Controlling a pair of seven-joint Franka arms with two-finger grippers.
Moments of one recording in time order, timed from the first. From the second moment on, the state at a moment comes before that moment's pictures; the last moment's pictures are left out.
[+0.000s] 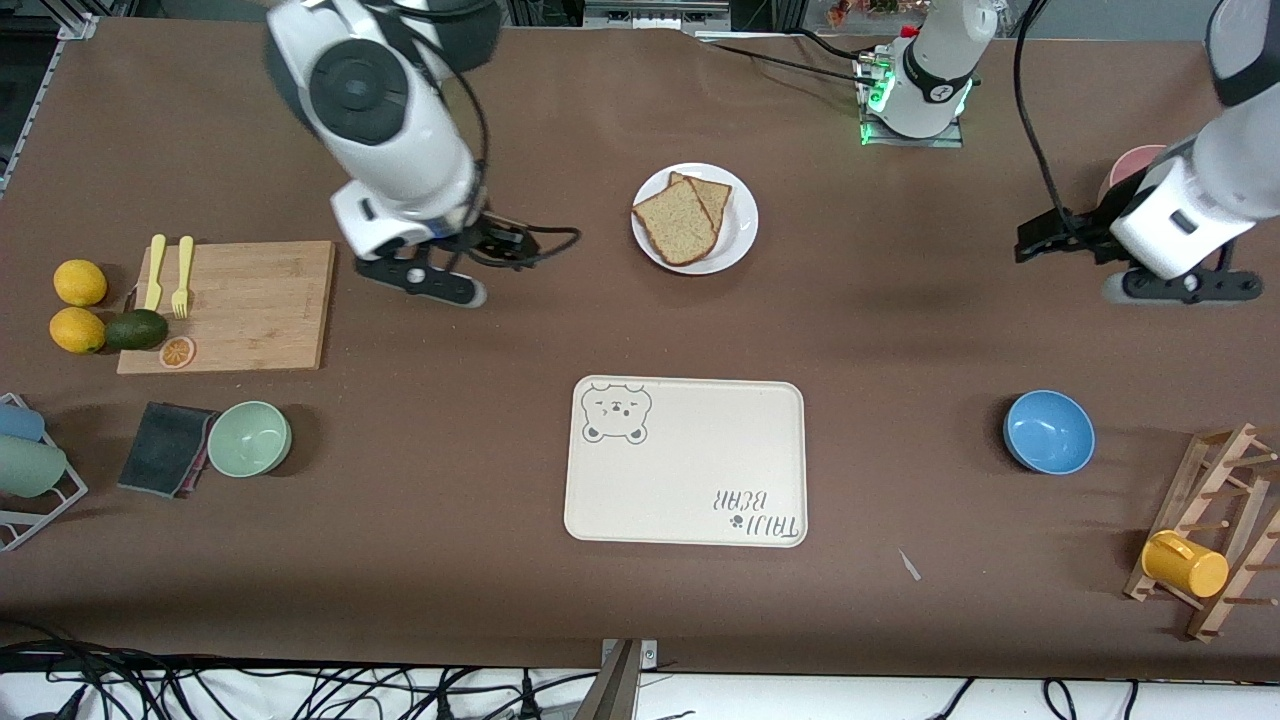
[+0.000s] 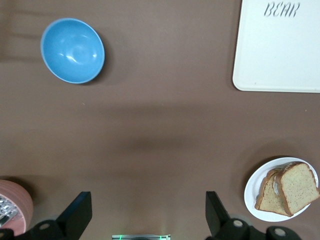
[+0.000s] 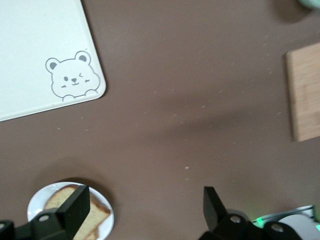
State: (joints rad) left arm 0.03 0.08 -0.10 -1.66 -0.07 1.53 -0.07; right arm 0.45 0.26 0.08 -1.45 0.03 1.58 0.76
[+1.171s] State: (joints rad) left arm 0.00 0.45 -0.23 -1.64 -0.55 1.74 0.20; right arm 0.04 -0.03 0.00 -1.49 0.03 1.40 0.04
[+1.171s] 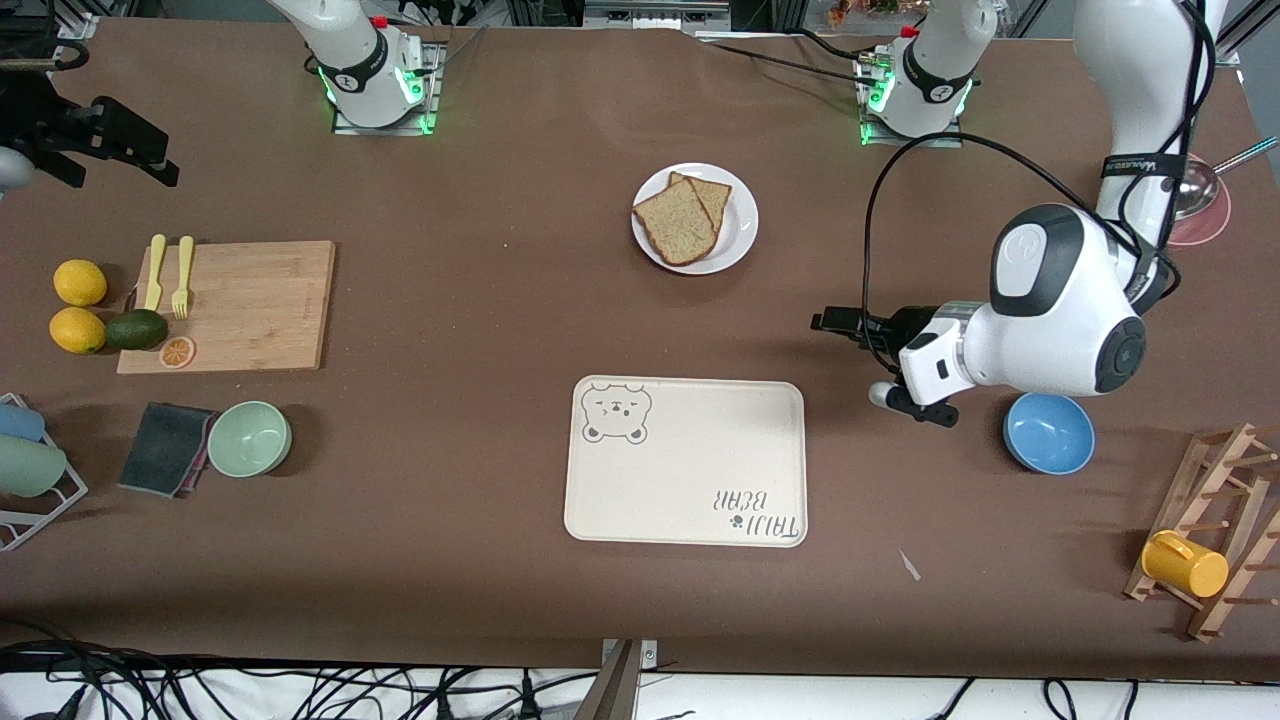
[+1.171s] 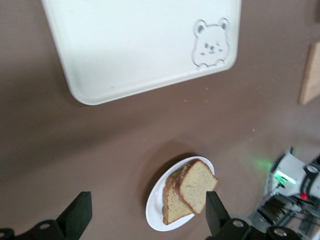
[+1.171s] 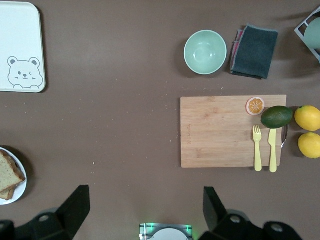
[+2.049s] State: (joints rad) left arm 0.05 0.37 -0.30 -2.10 -0.83 1.75 0.65; right arm 0.05 0.02 0.01 -1.50 -0.04 1.42 0.04
